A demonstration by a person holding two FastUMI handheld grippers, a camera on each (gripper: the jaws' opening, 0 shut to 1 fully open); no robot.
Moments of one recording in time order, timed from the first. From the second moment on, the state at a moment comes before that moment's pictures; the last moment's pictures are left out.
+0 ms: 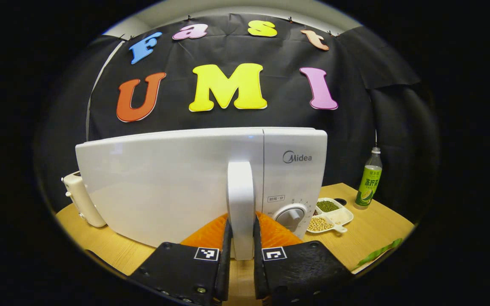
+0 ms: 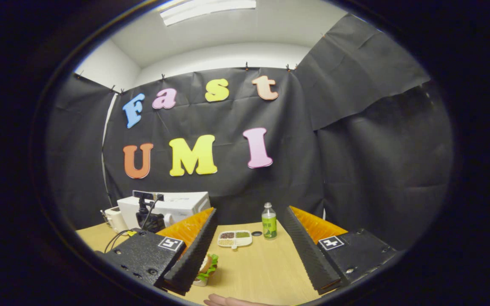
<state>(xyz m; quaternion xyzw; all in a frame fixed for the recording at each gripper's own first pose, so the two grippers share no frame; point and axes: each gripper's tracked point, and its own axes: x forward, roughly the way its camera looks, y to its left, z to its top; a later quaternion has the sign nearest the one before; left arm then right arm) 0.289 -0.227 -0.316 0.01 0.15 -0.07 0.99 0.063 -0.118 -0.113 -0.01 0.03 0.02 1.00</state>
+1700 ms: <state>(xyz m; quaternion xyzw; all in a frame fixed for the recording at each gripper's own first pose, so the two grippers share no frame) -0.004 0.050 -0.211 0.02 0.11 -0.03 0.99 0.044 -0.054 -0.192 -0.02 0.21 0.07 0.98</state>
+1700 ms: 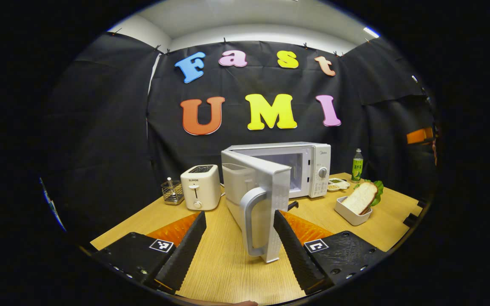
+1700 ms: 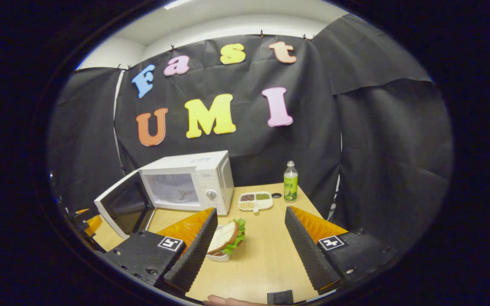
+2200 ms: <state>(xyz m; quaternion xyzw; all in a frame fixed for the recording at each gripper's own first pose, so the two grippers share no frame) 0.021 0.047 -0.131 0.02 0.08 -0.01 1.00 0.126 -0.044 -0.240 0.04 0.37 0.14 0.92</state>
